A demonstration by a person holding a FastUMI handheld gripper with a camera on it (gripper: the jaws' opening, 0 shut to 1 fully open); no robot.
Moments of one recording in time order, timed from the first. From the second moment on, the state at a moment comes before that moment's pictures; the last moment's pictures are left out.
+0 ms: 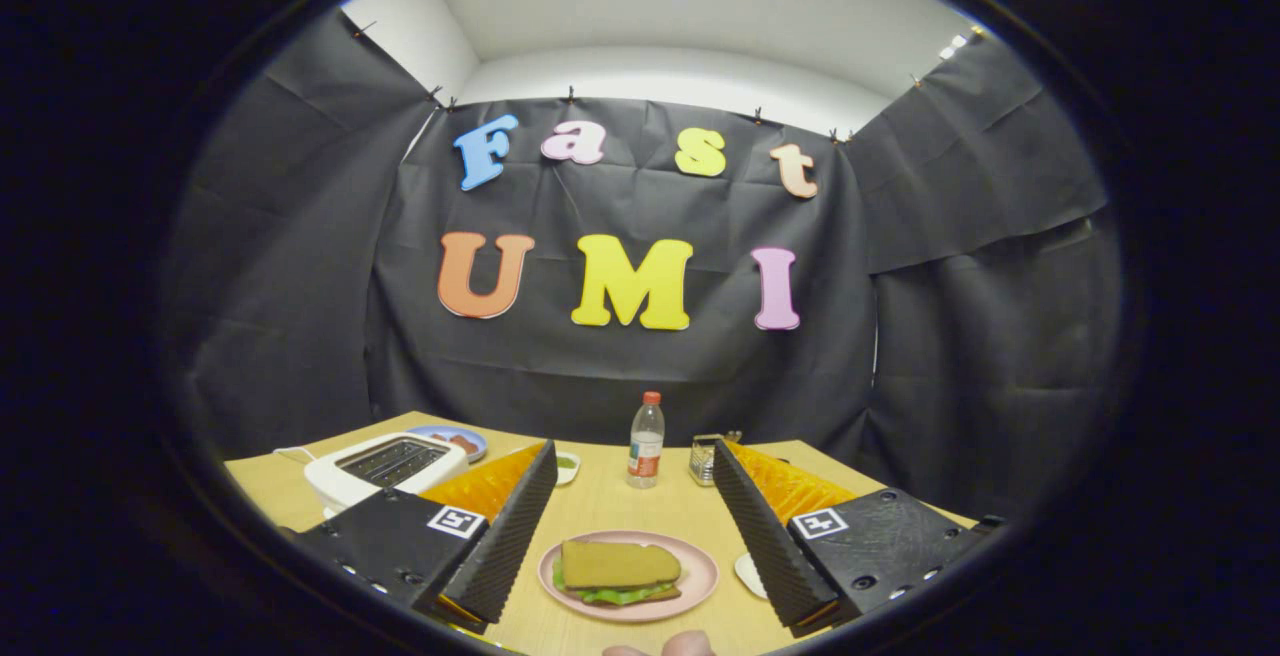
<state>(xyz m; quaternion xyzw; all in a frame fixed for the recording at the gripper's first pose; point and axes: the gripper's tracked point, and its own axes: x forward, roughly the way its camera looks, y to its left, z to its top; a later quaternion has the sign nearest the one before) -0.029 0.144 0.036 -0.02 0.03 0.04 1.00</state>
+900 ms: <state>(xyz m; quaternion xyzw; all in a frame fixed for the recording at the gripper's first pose) -0.031 0.144 0.035 -0.01 0.03 0.04 1.00</state>
